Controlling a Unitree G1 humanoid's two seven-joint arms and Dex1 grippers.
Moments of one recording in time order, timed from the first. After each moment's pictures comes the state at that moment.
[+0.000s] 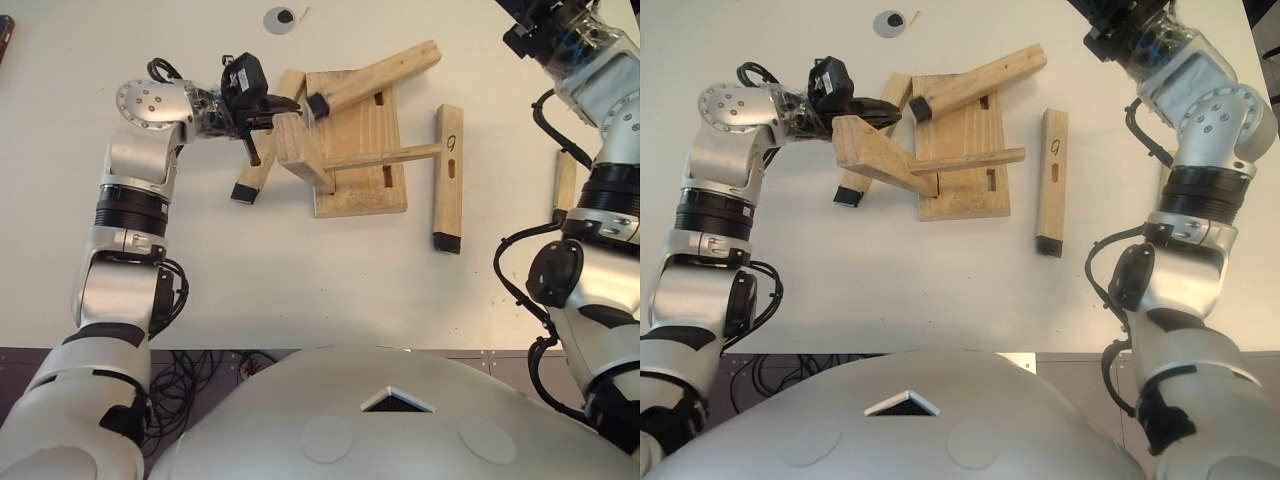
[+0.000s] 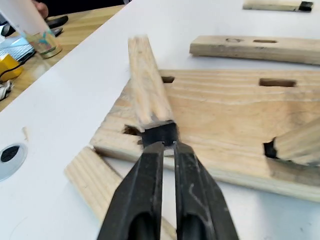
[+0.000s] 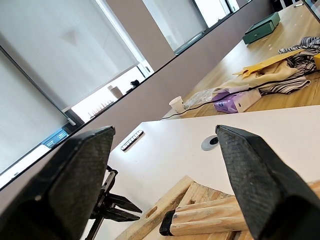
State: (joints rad) left arm -0.57 0.47 -0.17 0.50 -0.06 0.05 -1.09; right arm -0.66 -0.40 -0.31 0.35 0.78 0.80 0.72
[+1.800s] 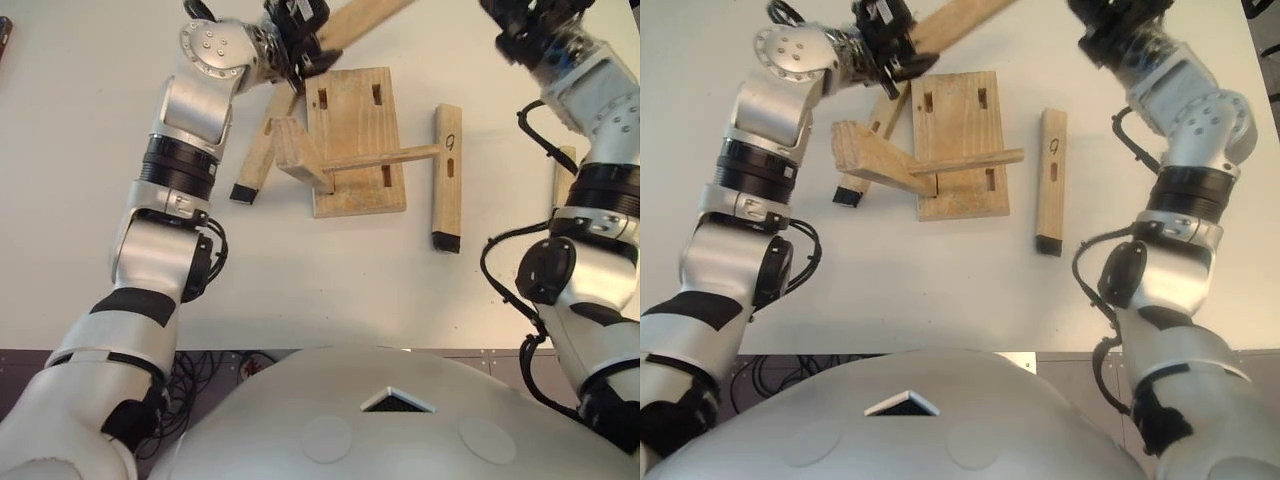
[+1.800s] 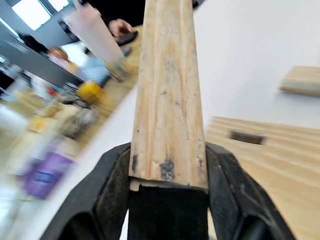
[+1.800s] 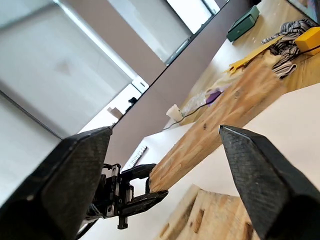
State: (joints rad) left arm -0.78 0.34 -0.24 0.46 0.15 0.16 -0.65; right arm -0.75 -0.31 -0.51 0.45 0.95 0.93 0.46
